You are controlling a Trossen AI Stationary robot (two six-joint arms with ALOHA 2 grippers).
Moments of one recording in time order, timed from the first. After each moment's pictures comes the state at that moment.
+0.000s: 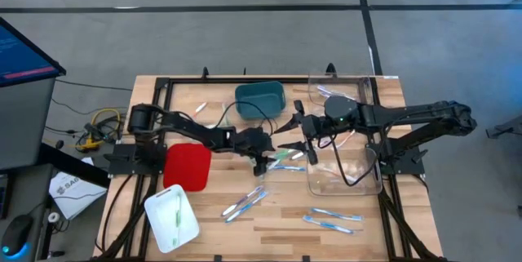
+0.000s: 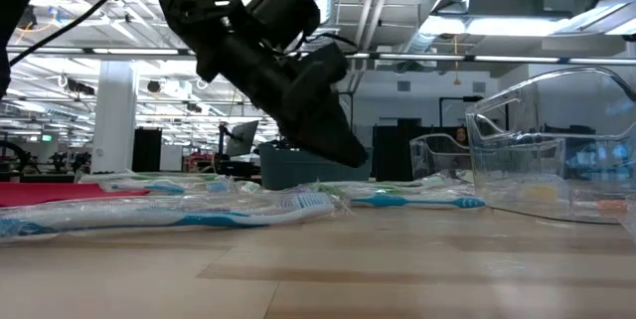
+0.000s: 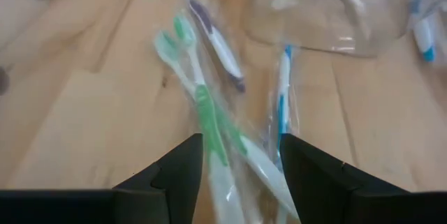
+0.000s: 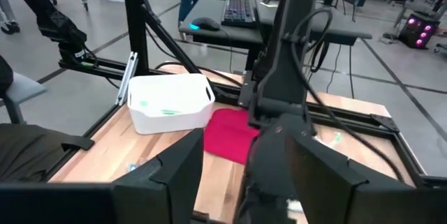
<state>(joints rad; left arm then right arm) 0.01 1.91 0.96 0.32 0.01 -0.11 0.04 1.24 1.05 -0.05 -0.15 -0.16</state>
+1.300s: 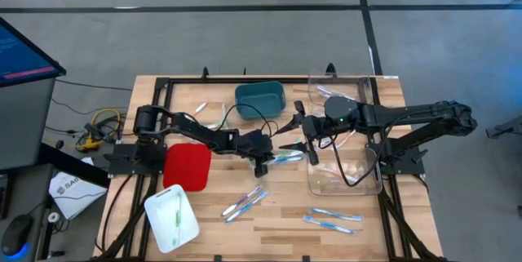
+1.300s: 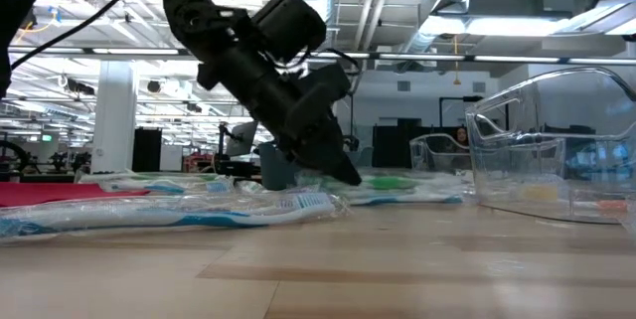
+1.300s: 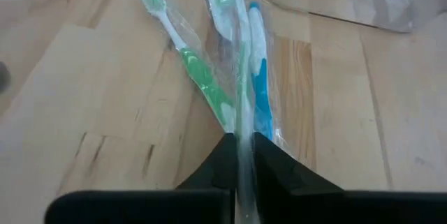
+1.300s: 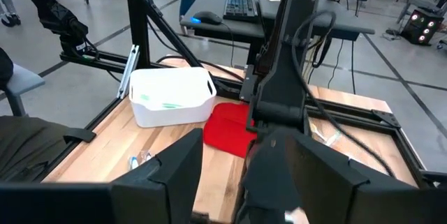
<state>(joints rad) 0.01 1.95 0.98 0.28 -0.03 -0.17 0.04 1.24 1.05 -0.08 -0.15 -0.17</state>
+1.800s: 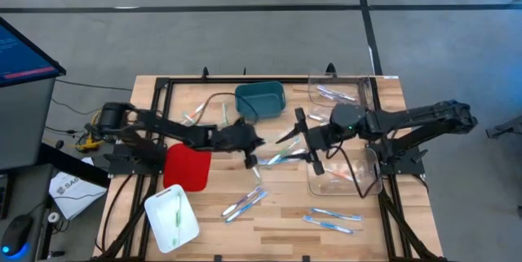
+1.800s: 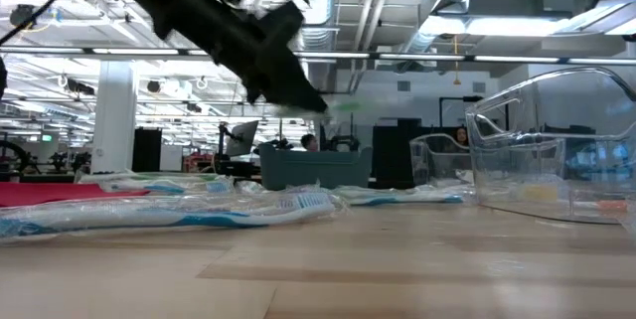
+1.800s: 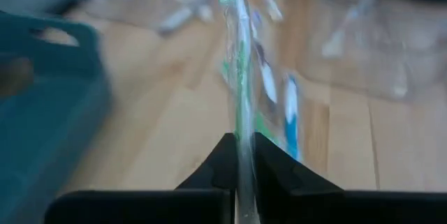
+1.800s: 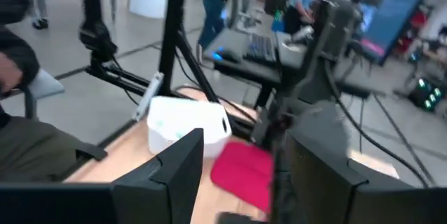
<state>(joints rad) -0.02 1.61 0.79 0.28 -0.29 -0.18 0.14 1.23 1.05 0.04 -0.15 -0.28</state>
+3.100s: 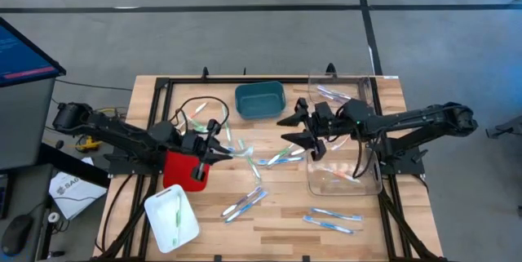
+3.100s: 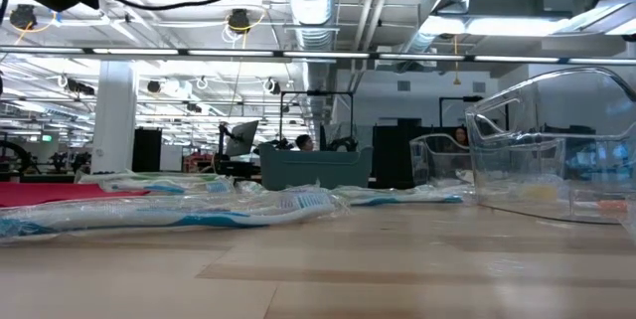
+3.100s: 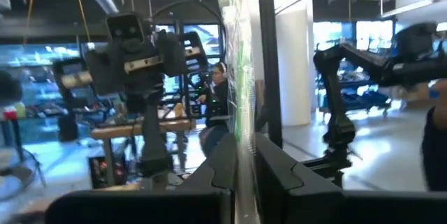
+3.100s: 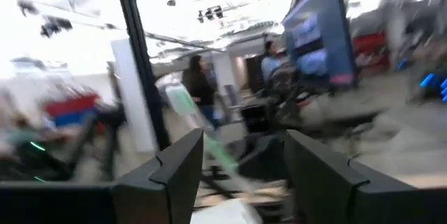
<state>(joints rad) -0.14 1.08 0.40 0.98 0.11 0.08 0.02 1.23 0.80 0.70 -0.17 0.30</state>
